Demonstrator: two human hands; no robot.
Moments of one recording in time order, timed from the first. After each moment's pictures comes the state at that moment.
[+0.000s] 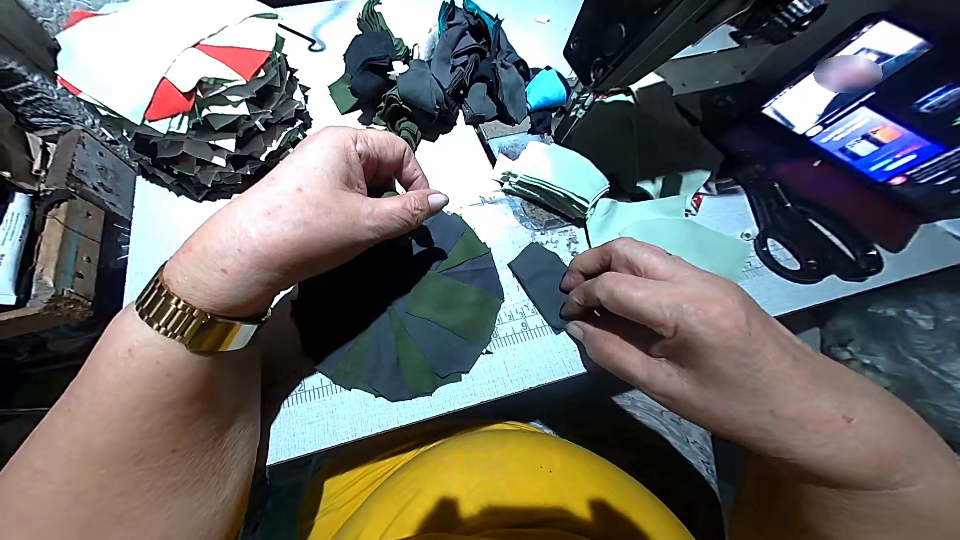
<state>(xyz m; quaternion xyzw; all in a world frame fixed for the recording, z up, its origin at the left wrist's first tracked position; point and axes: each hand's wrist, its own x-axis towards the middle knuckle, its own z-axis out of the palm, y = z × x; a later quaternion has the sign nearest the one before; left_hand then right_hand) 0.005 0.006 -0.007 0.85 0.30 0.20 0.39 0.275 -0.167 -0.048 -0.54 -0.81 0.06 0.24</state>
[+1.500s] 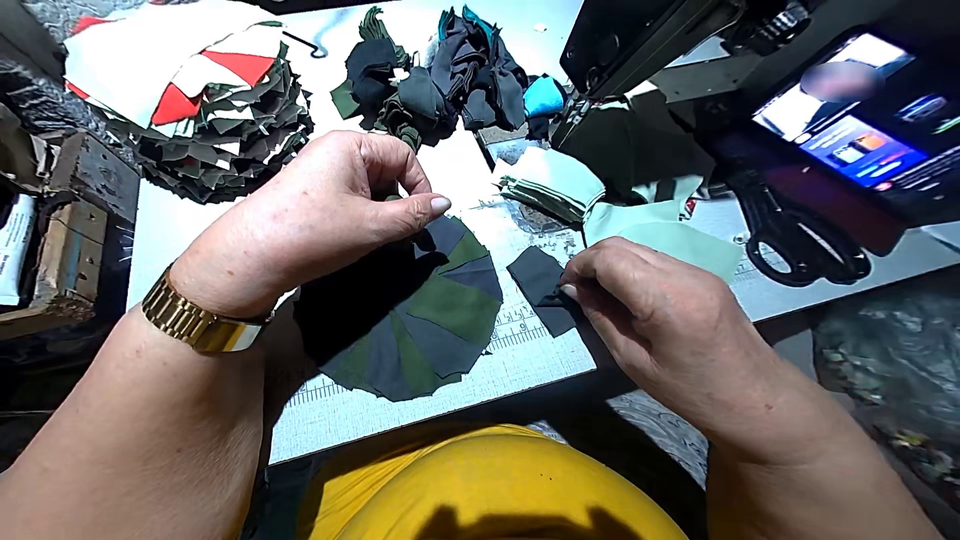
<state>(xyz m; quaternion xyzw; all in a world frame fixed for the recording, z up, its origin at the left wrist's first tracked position) 0.006 0.004 -0.004 0.85 0.29 0.20 0.38 0.265 -0.159 -0.053 -0.55 -0.80 -0.03 0.26</state>
